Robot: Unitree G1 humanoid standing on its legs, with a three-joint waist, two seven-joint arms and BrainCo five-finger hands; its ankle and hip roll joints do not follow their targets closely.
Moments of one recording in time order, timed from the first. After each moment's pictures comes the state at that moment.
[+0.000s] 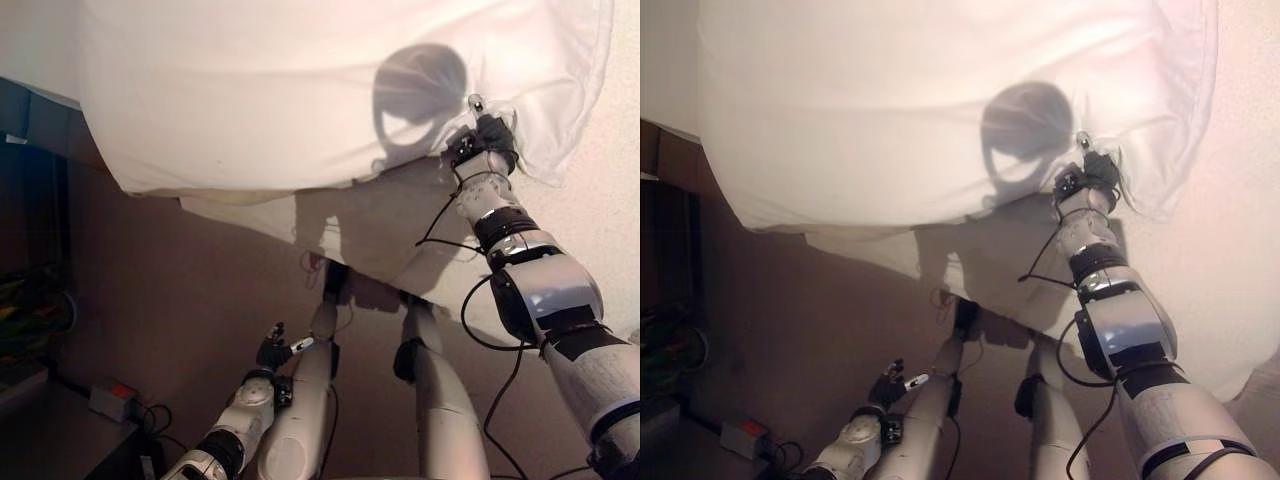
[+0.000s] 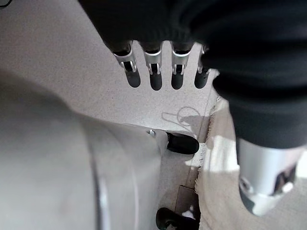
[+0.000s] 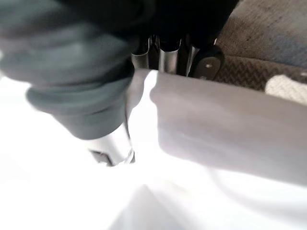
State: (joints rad) left arm -0.24 0.20 -0.49 0.85 -0.51 -0.12 0.26; right arm -1.32 -0.37 0.14 1.18 1.11 -0.27 -0.42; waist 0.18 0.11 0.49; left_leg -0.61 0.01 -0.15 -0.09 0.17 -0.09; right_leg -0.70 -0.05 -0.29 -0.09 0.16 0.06
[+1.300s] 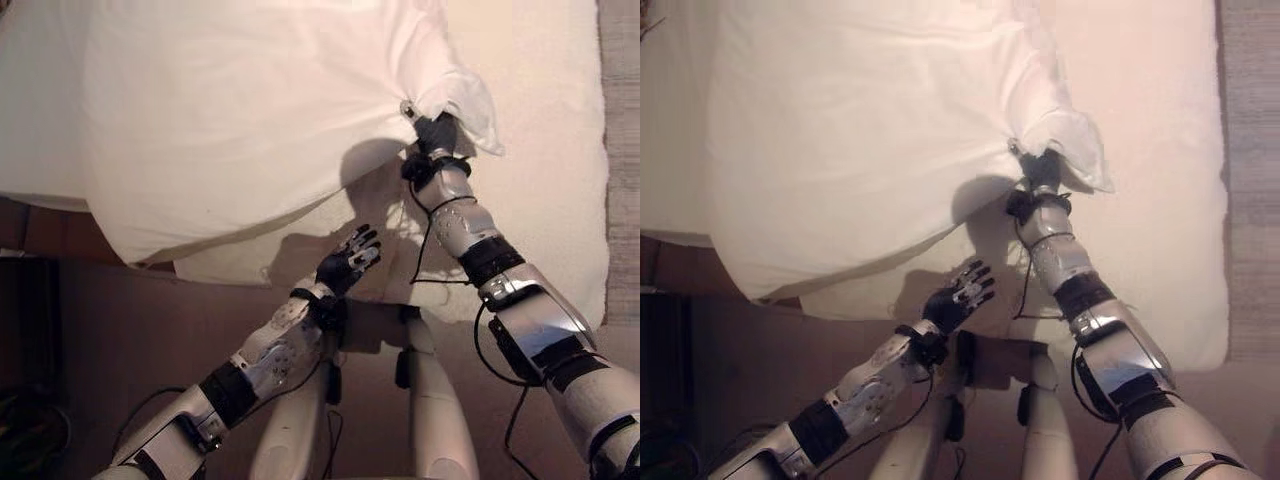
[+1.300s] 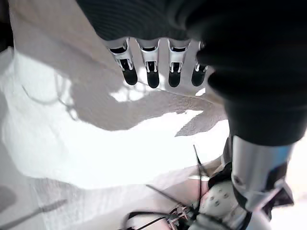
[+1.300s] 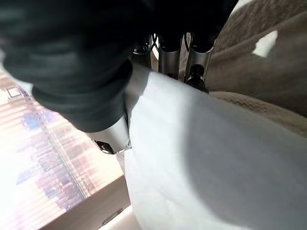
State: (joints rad) left arm -0.51 0.28 -0.71 0.26 -1.16 -0.09 0.13; right arm -1.03 -0.35 0.40 0.63 0.88 -0.20 -0.37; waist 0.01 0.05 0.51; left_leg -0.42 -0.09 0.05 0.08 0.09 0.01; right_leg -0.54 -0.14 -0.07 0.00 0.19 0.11
